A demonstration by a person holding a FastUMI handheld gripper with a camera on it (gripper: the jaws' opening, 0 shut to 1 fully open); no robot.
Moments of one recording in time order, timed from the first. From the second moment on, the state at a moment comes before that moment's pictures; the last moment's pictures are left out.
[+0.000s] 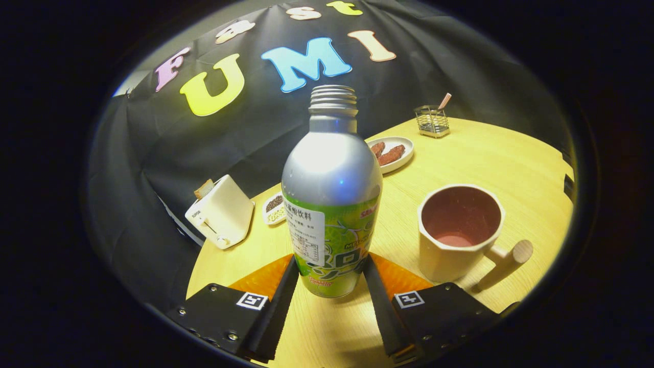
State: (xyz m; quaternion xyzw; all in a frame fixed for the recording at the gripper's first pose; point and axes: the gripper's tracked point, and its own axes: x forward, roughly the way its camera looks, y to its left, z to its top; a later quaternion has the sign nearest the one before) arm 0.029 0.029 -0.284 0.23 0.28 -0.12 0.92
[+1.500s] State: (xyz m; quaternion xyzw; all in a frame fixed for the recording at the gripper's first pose) arm 0.126 -0.007 -0.325 0.13 0.28 -0.21 0.93
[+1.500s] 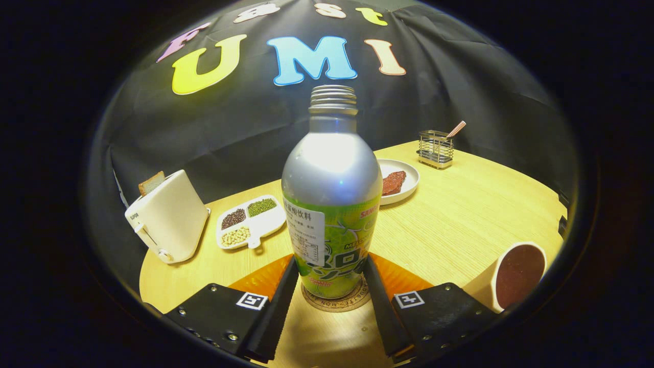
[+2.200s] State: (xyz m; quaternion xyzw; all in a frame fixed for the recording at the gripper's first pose) arm 0.122 -0.005 -0.338 0.10 0.30 -0.19 0.93
